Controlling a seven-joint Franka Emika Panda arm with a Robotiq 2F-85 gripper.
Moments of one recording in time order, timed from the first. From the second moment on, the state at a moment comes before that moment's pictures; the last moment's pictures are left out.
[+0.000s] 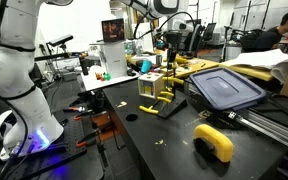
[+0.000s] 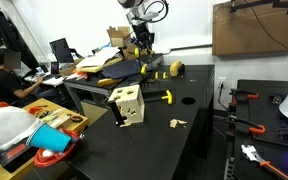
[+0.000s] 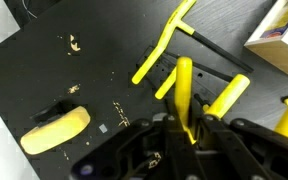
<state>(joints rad) -0.08 0.48 -0.11 -1.48 -0.02 1.78 0.34</state>
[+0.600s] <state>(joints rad) -0.07 0.48 -0.11 -1.48 -0.04 1.78 0.34</state>
